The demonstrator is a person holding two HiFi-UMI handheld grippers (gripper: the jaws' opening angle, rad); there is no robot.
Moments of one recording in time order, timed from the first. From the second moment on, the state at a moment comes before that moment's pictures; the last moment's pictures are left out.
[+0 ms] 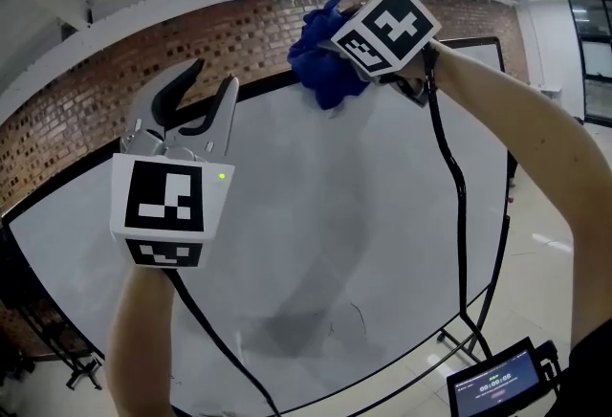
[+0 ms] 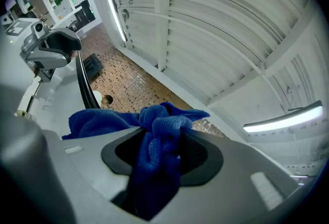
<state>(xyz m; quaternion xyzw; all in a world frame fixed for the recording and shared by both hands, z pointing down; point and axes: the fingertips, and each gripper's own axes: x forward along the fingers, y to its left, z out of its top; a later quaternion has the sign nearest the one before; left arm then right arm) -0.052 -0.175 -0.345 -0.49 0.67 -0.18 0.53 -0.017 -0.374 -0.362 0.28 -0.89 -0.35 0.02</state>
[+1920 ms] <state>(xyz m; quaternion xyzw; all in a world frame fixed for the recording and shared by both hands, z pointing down) 0.099 -0.385 -0.302 -0.44 0.69 -0.29 0.49 0.160 -0.597 -0.343 0.33 -0.86 -0.39 0.03</state>
